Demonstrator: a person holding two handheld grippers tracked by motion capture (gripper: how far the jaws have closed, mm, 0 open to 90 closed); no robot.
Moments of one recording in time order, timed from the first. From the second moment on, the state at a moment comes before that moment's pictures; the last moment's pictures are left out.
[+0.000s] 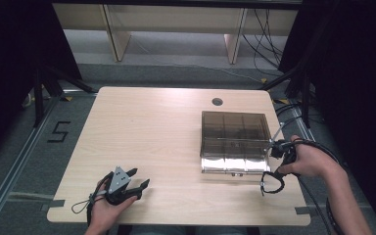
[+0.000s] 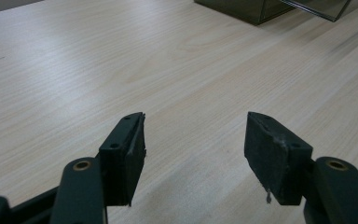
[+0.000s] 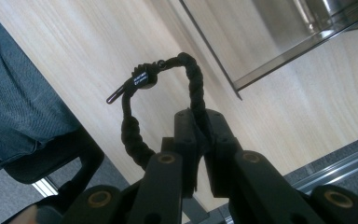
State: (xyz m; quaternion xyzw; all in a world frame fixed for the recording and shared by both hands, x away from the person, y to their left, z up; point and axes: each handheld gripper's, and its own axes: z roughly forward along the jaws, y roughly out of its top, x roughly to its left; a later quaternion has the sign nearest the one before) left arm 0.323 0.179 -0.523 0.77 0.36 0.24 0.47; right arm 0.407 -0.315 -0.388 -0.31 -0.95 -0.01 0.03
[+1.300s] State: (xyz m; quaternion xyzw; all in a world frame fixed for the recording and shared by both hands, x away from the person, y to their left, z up) left arm 0.324 0.179 -0.523 0.77 0.37 0.24 0.47; right arm 0.437 -0.303 -0.364 -0.30 -0.95 -0.04 0.01
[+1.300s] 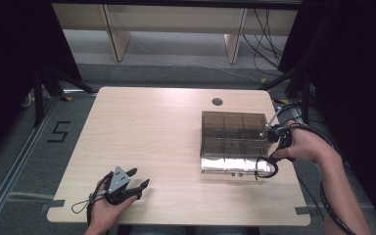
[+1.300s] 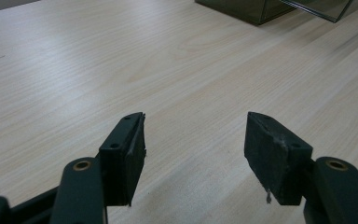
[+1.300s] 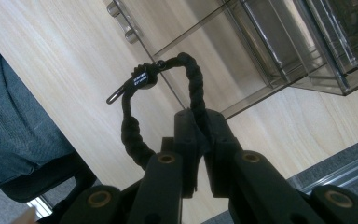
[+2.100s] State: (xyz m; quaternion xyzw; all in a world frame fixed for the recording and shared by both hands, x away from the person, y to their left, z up) left arm 0.324 0.180 -0.523 0.77 0.37 0.24 0.47; right arm 0.448 -0.301 -0.362 -0.31 -0.95 -0.06 0.00
